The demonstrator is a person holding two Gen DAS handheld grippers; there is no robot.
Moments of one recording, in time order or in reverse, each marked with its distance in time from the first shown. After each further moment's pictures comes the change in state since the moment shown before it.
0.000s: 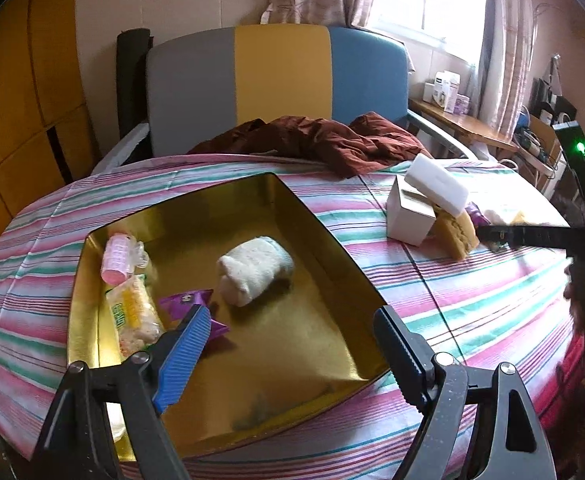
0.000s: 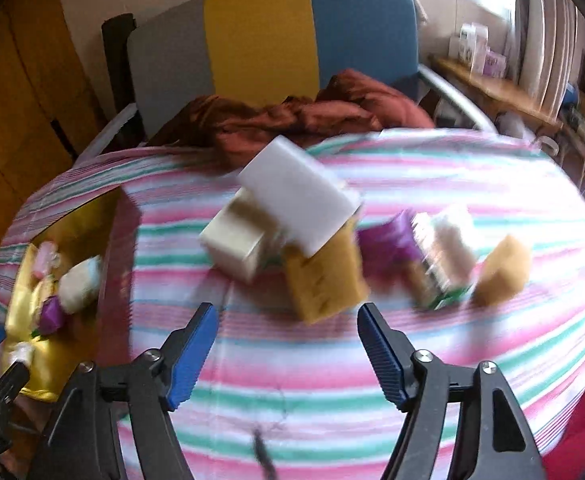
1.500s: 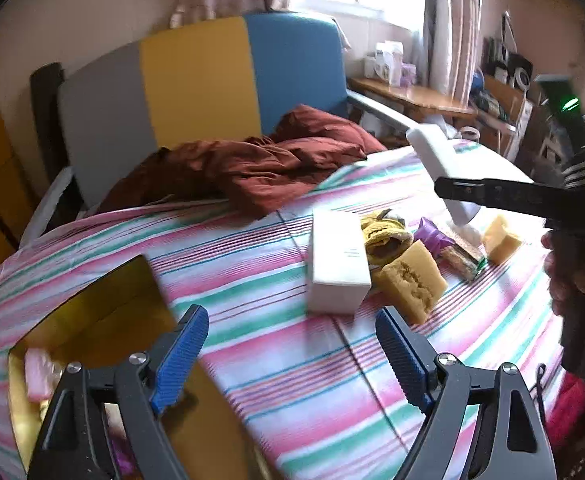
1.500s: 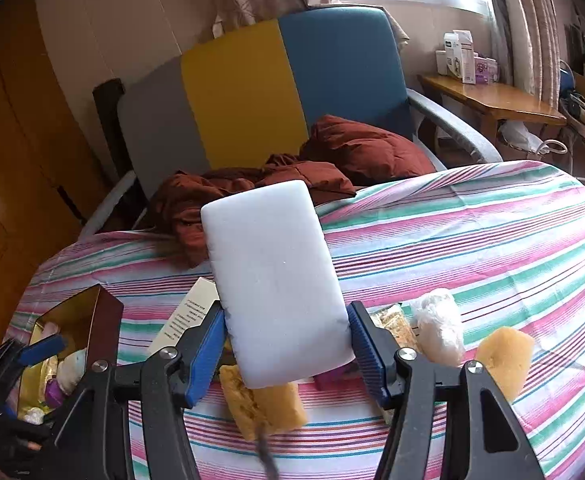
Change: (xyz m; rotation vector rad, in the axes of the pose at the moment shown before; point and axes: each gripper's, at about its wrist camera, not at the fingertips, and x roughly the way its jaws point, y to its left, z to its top) left arm 0.093 -0.105 0.095 0.199 0.050 -0.117; right arm 0.022 -0.074 0.056 0.112 -0.153 0.134
